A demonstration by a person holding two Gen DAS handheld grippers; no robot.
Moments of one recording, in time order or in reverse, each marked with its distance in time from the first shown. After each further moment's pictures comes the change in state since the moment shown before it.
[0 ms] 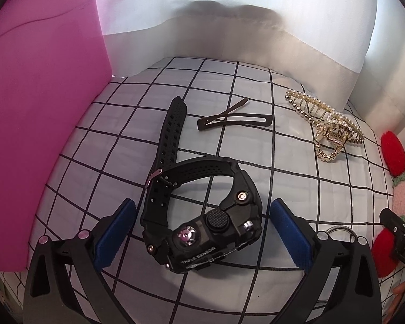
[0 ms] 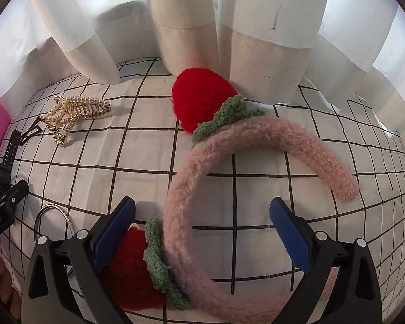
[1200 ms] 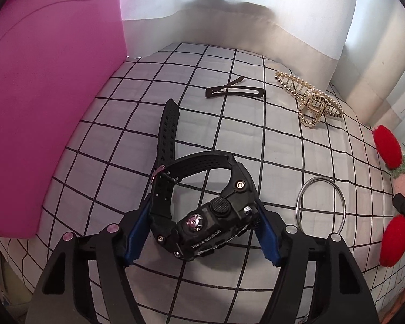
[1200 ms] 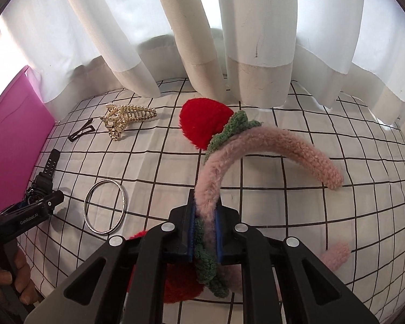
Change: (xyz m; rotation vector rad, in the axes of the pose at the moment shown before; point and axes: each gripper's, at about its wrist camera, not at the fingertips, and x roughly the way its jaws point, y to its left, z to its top) left arm -0.036 0.016 -0.027 0.002 0.070 -0.047; right arm -0.080 -0.016 -0.038 -0.003 -0.075 0.165
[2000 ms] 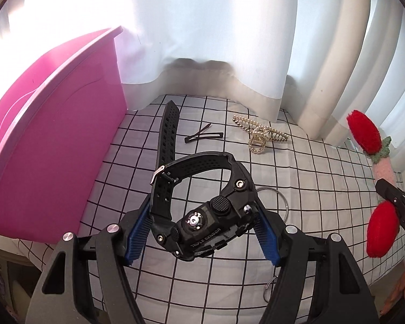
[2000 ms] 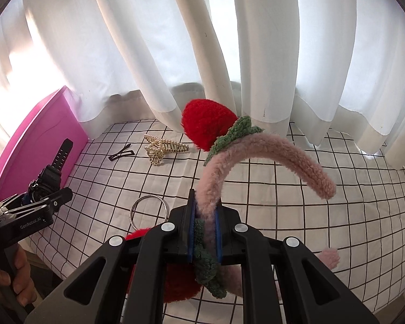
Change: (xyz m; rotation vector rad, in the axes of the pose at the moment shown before) left arm -0.109 -0.015 0.010 0.081 -0.125 -0.058; right arm -0.085 0.024 0.021 -0.048 -0.102 0.051
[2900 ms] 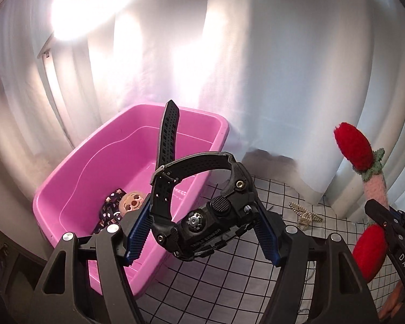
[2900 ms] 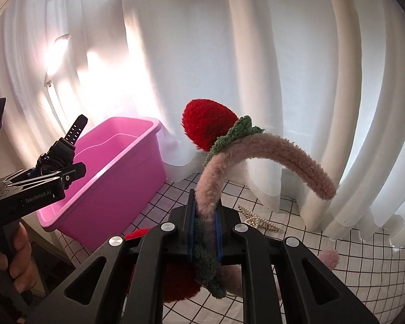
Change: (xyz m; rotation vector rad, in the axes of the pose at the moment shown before) left arm -0.110 0.111 0.055 -0.176 -0.251 0.188; right arm -0.040 0.152 0.084 -0.275 -0.170 0.225
